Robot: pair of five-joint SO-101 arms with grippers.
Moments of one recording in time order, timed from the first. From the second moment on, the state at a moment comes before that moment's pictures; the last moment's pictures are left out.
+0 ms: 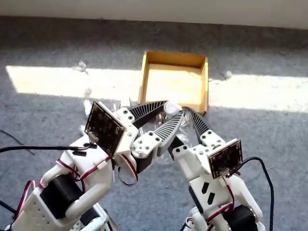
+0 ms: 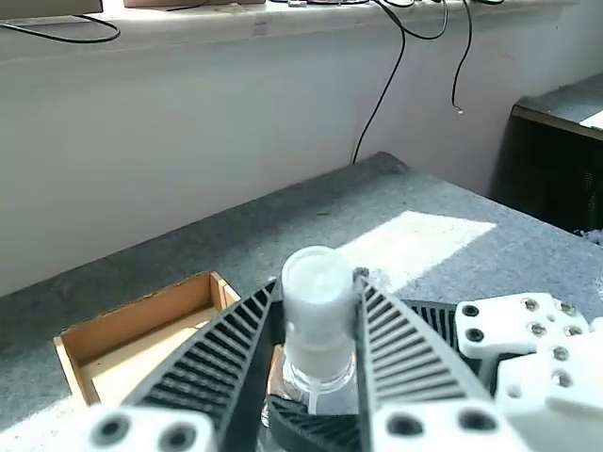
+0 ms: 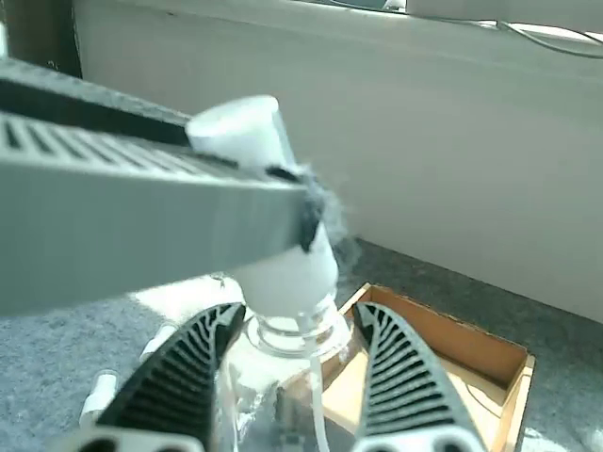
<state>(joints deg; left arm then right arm) 41.5 -67.6 38.4 44.4 8.9 -31.4 -97.1 63.2 44.8 7.1</state>
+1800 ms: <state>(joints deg) 32.5 -58.9 26.3 47.0 4.4 -28.2 -97.8 63.3 45.3 7.1</state>
